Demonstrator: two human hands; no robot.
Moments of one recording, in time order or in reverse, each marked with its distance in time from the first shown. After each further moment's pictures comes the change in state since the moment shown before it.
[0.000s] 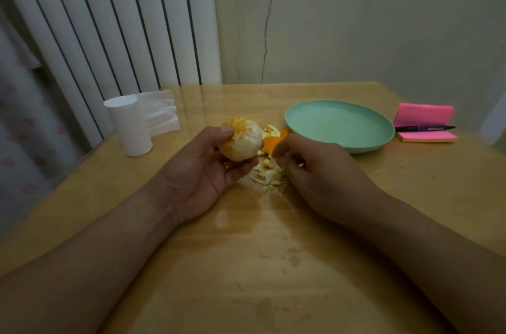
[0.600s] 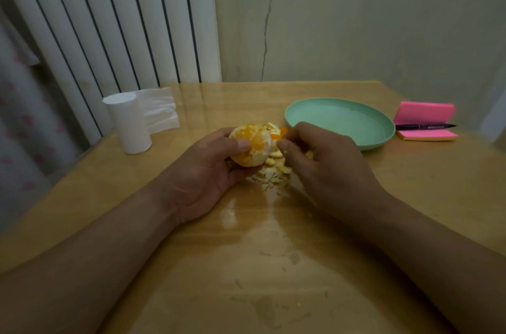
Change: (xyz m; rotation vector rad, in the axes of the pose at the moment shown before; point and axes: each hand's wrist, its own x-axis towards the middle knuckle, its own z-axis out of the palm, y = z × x) left_hand 0.003 -0.008 -0.001 0.179 -0.075 0.044; right_hand -0.001 -0.004 0.001 0.112 0.192 -0.016
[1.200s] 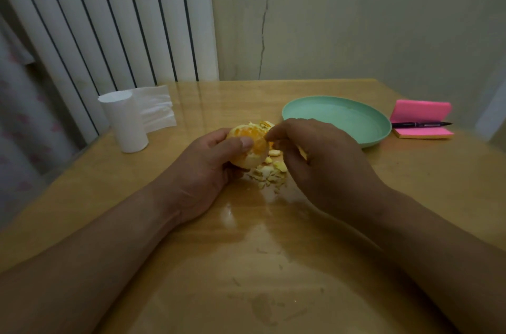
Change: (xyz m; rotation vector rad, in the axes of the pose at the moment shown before) left_hand 0.001 -0.005 0.001 0.190 0.038 0.046; right_hand 0.001 -0.011 -0.007 -0.219 -0.008 -0.232
